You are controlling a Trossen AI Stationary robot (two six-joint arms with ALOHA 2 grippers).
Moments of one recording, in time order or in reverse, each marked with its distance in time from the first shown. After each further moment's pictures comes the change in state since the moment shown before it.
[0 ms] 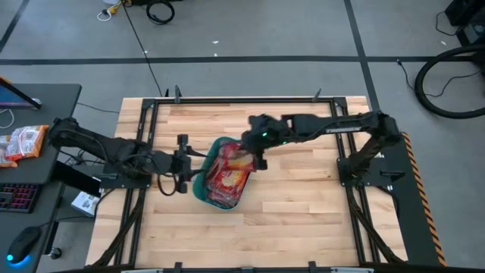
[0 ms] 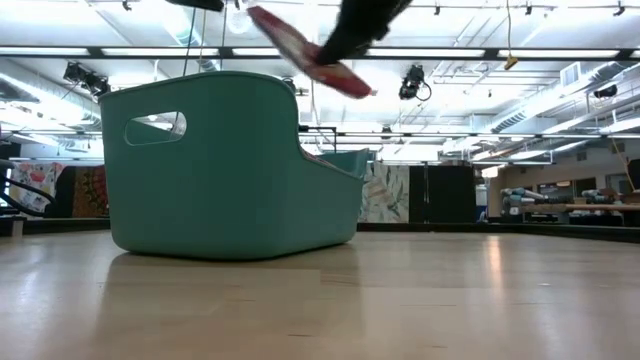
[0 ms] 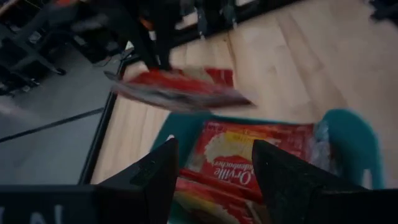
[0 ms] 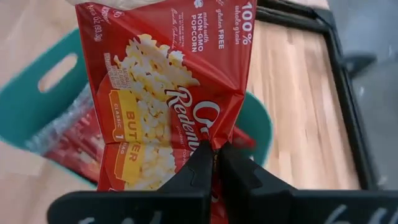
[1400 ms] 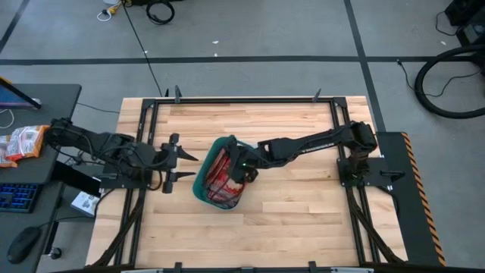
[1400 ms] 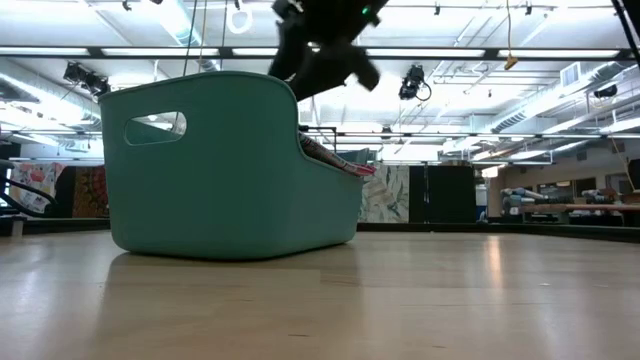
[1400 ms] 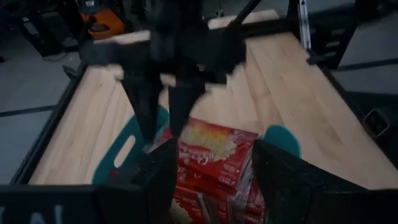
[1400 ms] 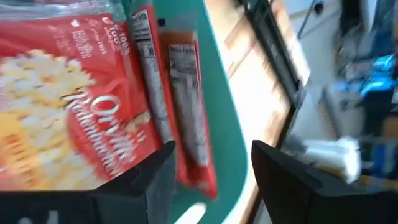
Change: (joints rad) left arm 0.000 -0.146 -0.010 -0.060 0.170 -0.166; right arm 0.143 0.259 0.099 0.117 0.311 -0.691
